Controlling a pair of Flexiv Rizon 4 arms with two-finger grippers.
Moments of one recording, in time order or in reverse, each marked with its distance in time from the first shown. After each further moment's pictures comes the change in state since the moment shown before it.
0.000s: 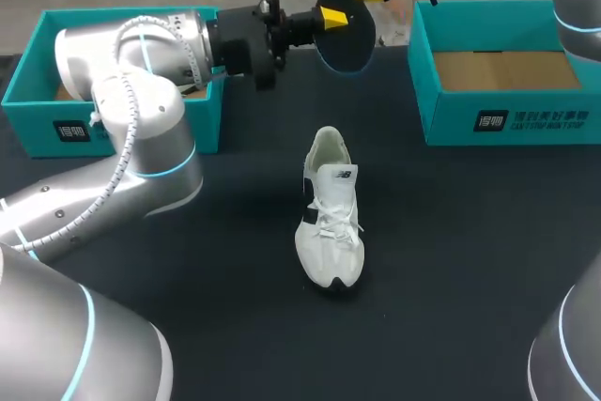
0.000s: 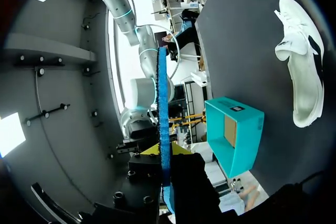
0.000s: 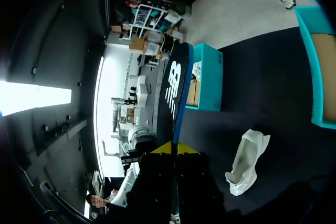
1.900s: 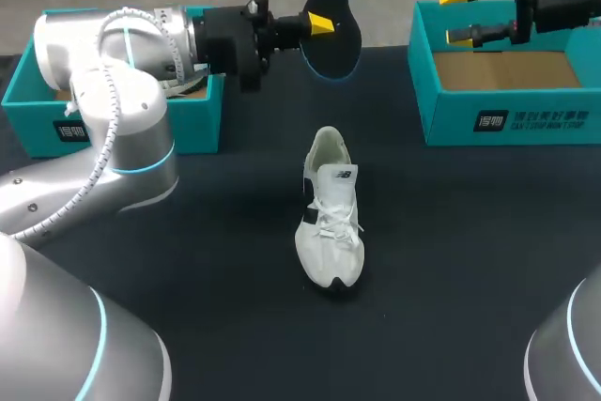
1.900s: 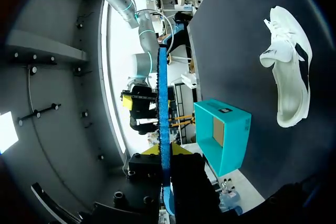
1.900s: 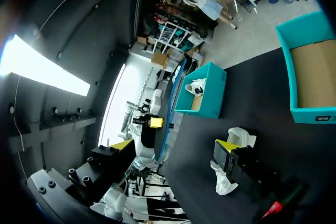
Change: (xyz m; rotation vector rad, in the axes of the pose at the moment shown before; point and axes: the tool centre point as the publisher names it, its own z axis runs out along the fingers) left arm 0.006 -0.002 -0.022 0.013 0.095 -0.011; right arm -0.038 -0.079 -0.102 -0.195 0.114 -0.179
